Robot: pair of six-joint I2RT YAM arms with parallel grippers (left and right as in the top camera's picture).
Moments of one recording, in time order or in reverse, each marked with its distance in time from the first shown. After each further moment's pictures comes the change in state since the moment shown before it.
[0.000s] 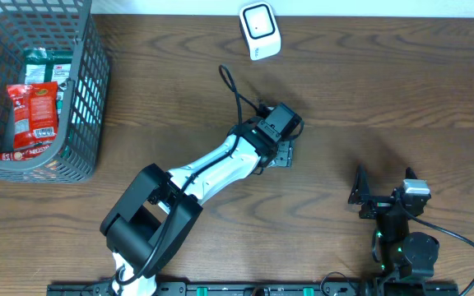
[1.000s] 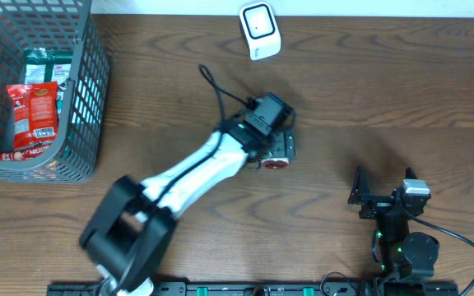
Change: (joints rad) left arm 0.051 -0.134 0.000 -0.045 0.073 -0.089; right arm 0.000 0.000 0.000 0.000 0.000 0.000
